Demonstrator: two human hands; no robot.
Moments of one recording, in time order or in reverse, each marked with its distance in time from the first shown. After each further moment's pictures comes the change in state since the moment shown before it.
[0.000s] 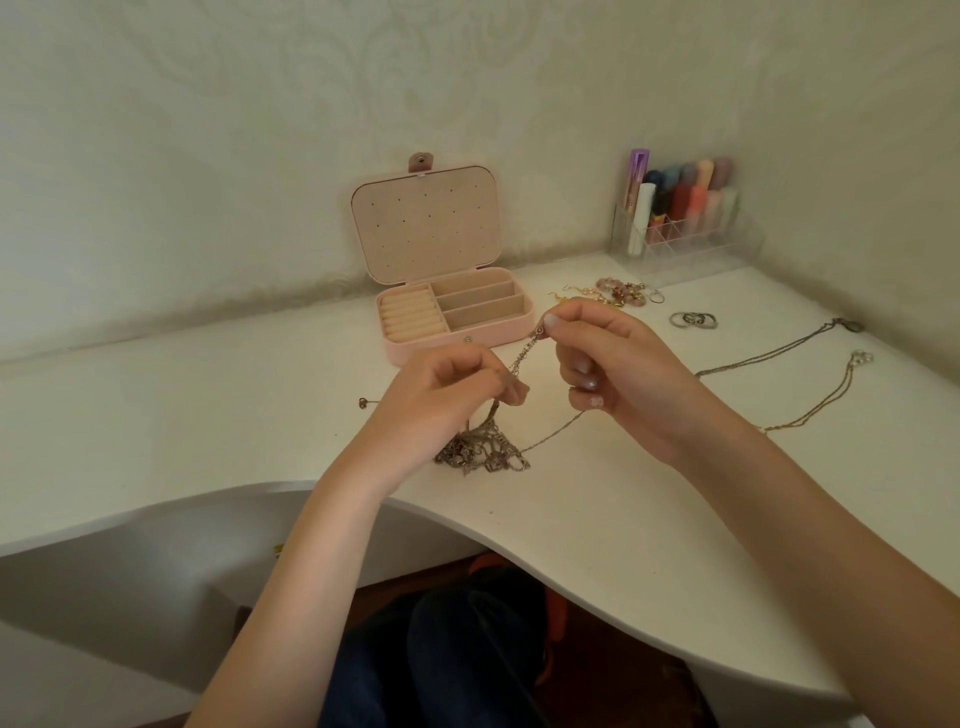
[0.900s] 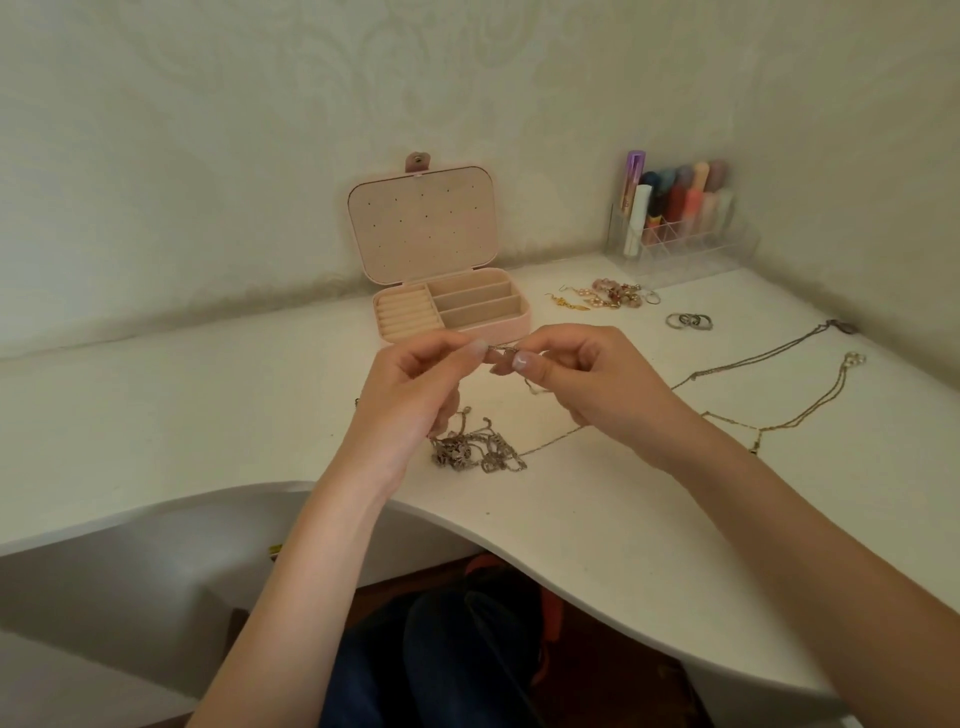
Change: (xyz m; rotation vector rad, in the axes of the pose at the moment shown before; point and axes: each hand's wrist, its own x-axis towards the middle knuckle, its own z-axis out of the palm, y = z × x) left_hand -0.001 -0.008 -0.003 -0.232 0.200 0.044; right_hand -0.002 0.006 0.005 -0.401 -0.079 -0.242
